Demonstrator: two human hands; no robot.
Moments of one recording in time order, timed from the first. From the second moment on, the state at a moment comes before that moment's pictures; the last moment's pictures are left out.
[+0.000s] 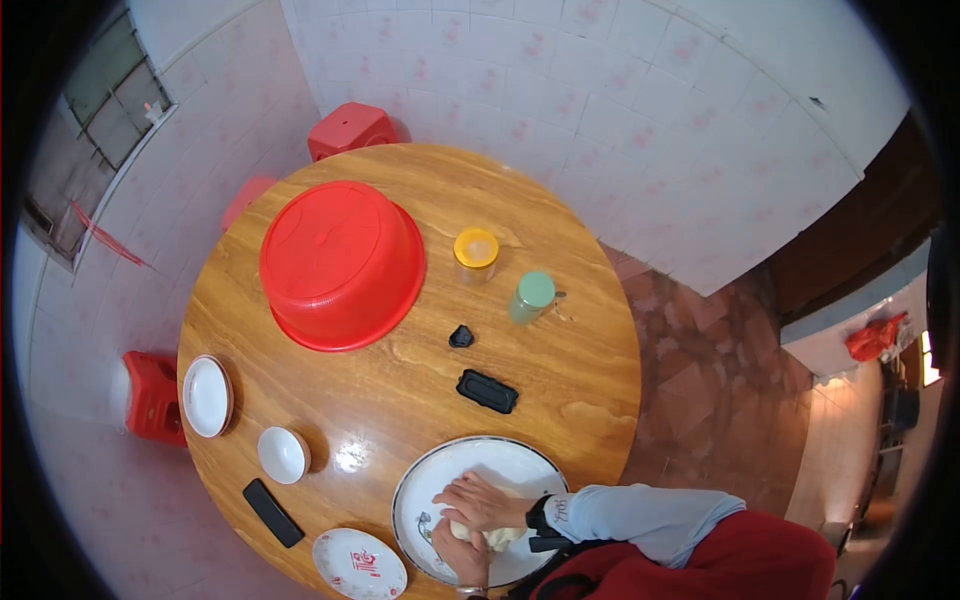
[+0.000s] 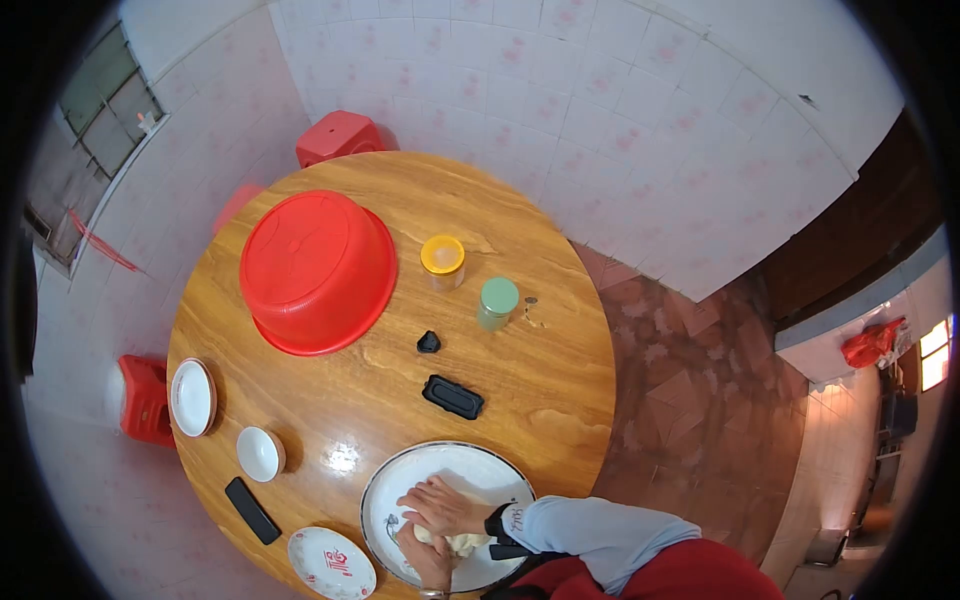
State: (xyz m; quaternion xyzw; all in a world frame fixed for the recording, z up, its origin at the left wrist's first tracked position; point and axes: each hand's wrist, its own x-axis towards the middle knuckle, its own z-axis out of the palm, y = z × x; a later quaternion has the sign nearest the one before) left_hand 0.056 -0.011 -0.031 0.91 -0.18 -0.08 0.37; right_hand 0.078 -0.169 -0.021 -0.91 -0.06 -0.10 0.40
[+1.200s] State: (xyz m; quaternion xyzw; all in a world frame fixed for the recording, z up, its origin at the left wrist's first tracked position) left_hand 0.001 0.033 0.018 0.90 -0.23 -0.14 0.34; right_hand 0.029 -0.157 0.003 -0.89 -0.26 -0.06 0.37
